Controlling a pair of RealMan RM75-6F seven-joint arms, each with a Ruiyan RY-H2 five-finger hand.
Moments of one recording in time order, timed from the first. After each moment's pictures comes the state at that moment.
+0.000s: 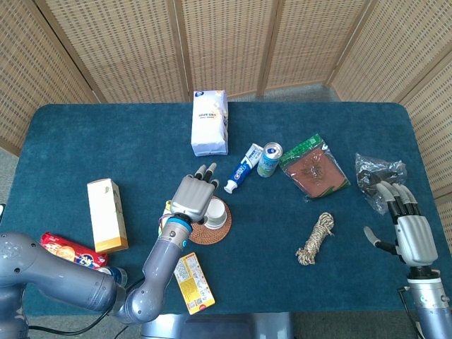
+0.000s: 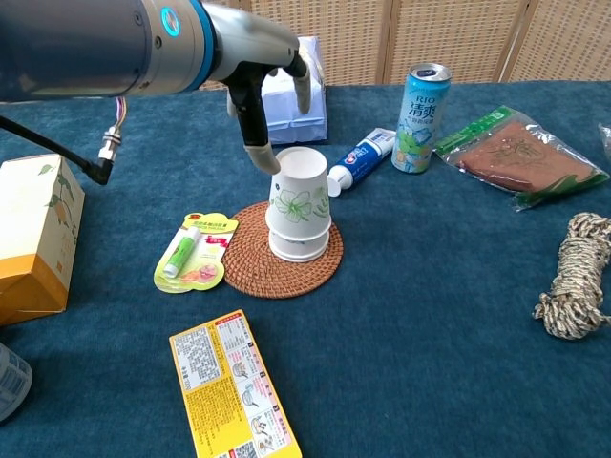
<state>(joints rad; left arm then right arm) -1.29 -1.56 -0.35 -1.97 0.13 1.40 1.09 0.17 -1.23 0.11 -1.43 -1.55 1.52 0.29</state>
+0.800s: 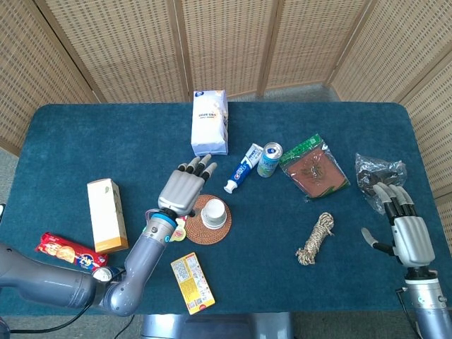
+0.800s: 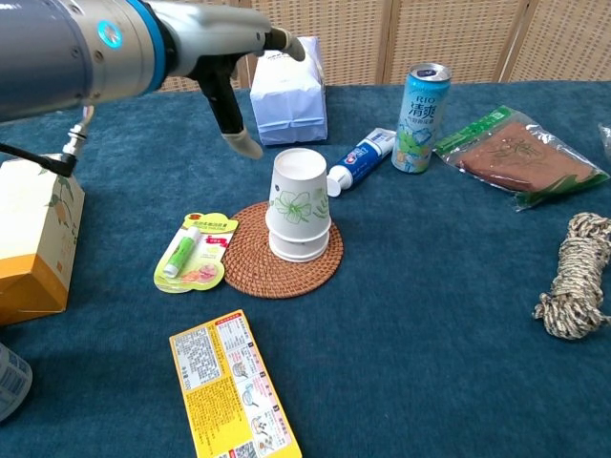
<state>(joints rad) -1.16 -1.51 -0.23 -1.92 0.44 1.30 0.89 0.17 -1.24 0.10 -1.43 -1.55 1.51 0.27</state>
